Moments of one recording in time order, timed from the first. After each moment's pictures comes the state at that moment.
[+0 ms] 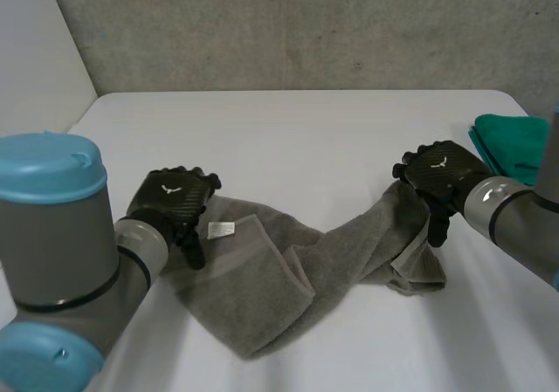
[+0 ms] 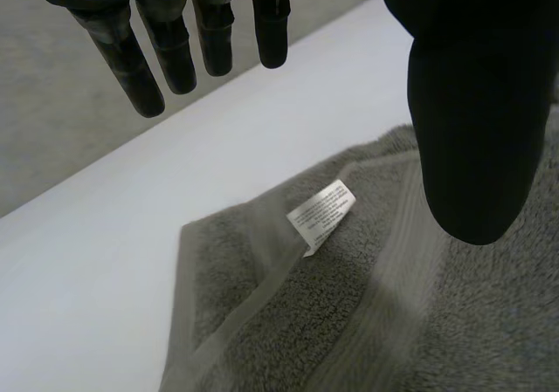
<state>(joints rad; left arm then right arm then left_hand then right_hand) 4.15 -1.86 -1.60 3.09 -1.71 3.34 1.86 -1.22 1.46 0.20 1.38 2.47 0.26 0.25 0.25 0.25 0.08 0.20 0.22 0.21 0.23 0.06</state>
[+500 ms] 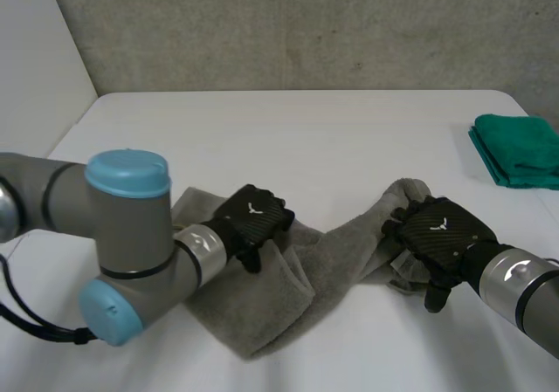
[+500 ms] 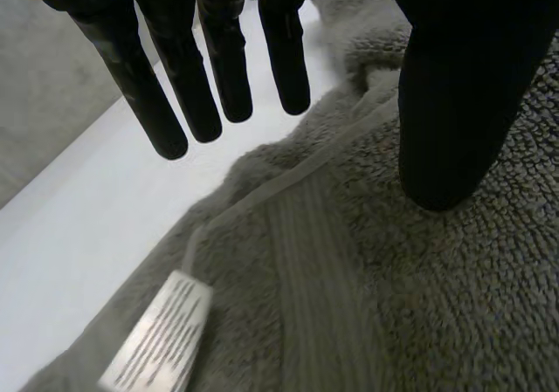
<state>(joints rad) 4.13 -2.17 -1.42 3.16 -1.30 3.65 1.80 -1.44 1.88 0.10 1.23 2.46 0.55 0.54 0.54 0.54 0.37 0.20 0.22 0.21 0.23 0.06</state>
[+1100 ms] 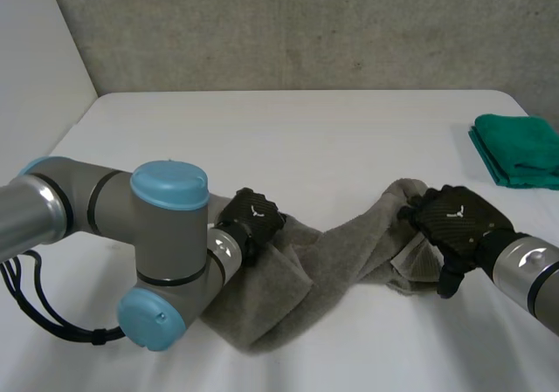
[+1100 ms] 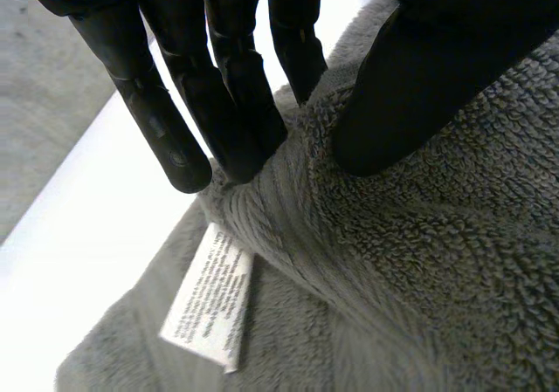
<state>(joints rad) 4.06 -2.26 -1.32 3.15 -1.55 3.74 1.73 -1.44 1.86 0.07 1.21 2.47 1.14 1.19 1.18 1.19 0.97 0.20 0.22 0.21 0.23 0.06</state>
